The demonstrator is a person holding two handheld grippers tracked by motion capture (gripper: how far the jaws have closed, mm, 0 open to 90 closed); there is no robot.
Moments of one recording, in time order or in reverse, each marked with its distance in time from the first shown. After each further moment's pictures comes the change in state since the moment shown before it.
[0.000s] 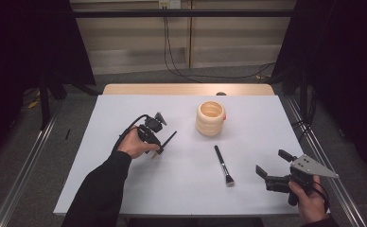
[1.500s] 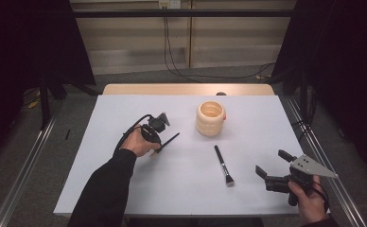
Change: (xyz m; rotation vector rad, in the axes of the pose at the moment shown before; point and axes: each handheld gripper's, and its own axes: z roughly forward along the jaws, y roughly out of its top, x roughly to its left) left arm -0.004 0.008 0.004 0.051 0.048 -0.010; right arm 0.001 0.000 0.000 0.005 -0.007 -0.003
